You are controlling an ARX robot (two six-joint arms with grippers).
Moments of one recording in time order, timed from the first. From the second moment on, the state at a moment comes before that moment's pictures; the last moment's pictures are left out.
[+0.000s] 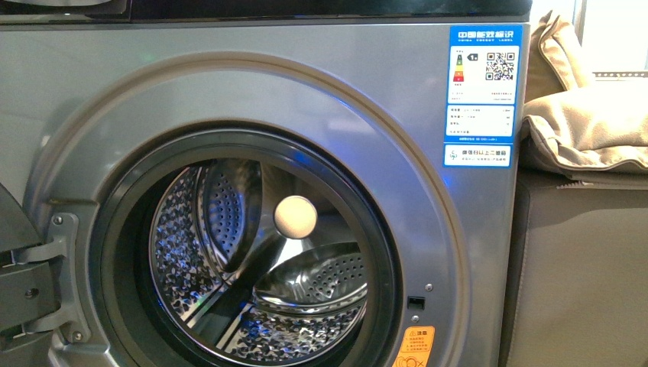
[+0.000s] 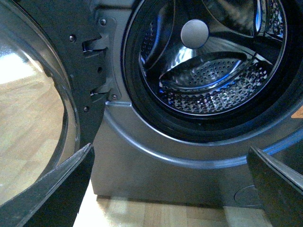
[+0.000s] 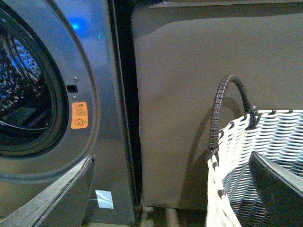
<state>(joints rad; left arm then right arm) 0.00 0.00 0.01 0.00 0.00 0.00 0.00 0.00 0.01 0.00 0.00 0.00</state>
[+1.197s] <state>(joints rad) 0.00 0.00 0.01 0.00 0.00 0.00 -0.09 0.01 0.00 0.24 -0.16 0.02</state>
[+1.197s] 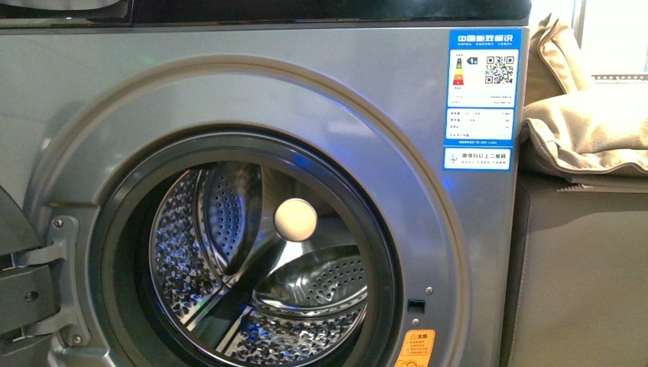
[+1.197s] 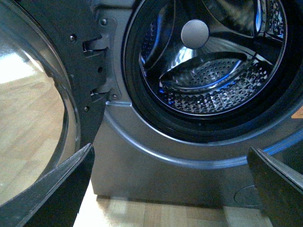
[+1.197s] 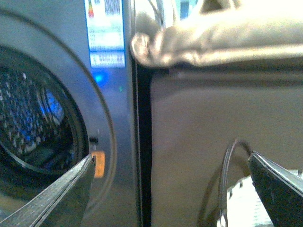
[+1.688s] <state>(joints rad) 0.00 0.00 0.01 0.00 0.00 0.00 -0.36 0.18 0.01 0.52 -0.42 0.16</state>
